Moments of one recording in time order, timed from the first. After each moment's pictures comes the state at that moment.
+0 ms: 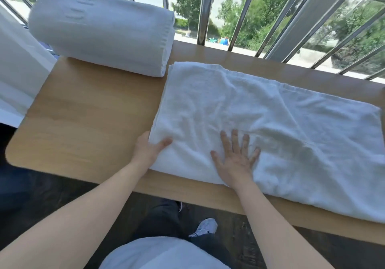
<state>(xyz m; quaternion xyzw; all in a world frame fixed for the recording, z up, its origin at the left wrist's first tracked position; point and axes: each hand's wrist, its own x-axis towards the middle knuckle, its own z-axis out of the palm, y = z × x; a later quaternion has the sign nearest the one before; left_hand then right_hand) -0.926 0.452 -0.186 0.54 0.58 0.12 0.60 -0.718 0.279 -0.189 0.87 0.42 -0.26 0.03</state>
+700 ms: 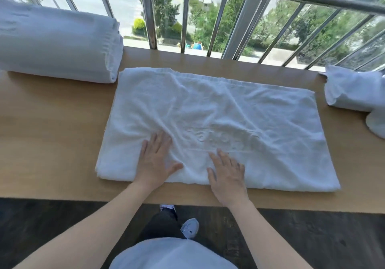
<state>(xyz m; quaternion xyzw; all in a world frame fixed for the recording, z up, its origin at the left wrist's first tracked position) -0.840 0.349 -0.198 0.90 0.37 -0.03 0.25 -0.686 0.166 -0.163 0.88 0.41 -0.23 -0.01</state>
